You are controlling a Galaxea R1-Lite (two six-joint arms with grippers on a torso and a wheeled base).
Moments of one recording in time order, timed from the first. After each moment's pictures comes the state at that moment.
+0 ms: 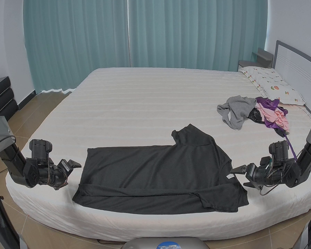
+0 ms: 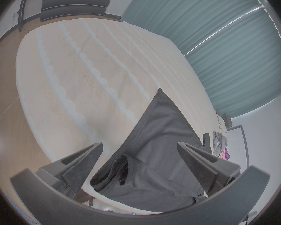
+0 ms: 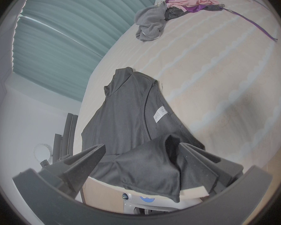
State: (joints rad) left arm 0.09 2.07 -0.62 -0.63 -0.21 -0.79; right arm 0.04 2.08 -0.53 -0.73 0.39 0.64
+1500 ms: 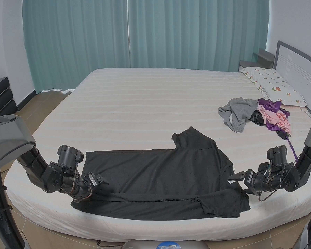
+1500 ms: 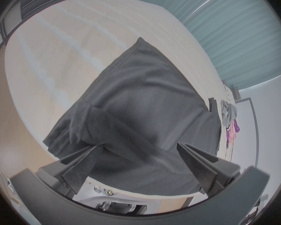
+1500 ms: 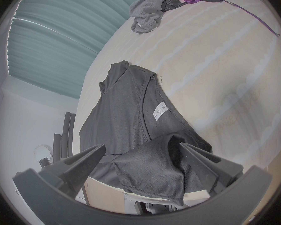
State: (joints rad) left arm -0.19 2.09 -0.67 -0.41 -0.15 -0.84; right arm 0.07 2.09 -0.48 -0.73 0.39 0.66
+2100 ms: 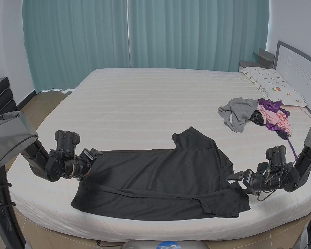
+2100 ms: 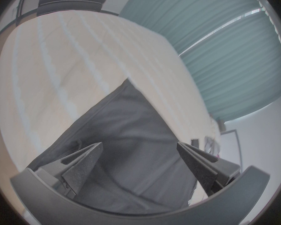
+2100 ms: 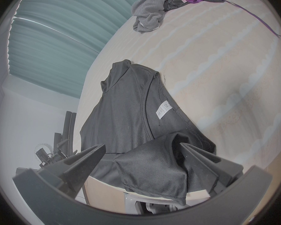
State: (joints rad) left arm -0.14 2.16 -0.82 -0.61 -0.07 -1.00; right arm 0.08 2.08 -0.48 -0.73 0.39 0.67
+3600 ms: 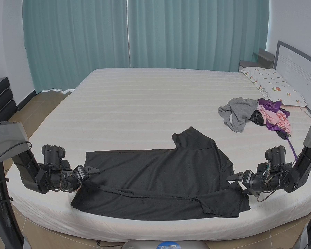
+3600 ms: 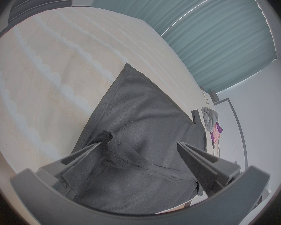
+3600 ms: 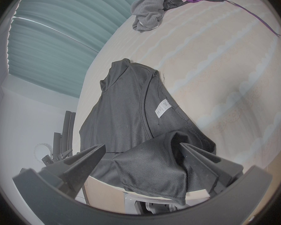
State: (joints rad) left arm -0.01 2.18 -0.61 -0.77 -0.35 -0.66; right arm 0.09 2.09 -0.48 -0.73 0.38 0.67
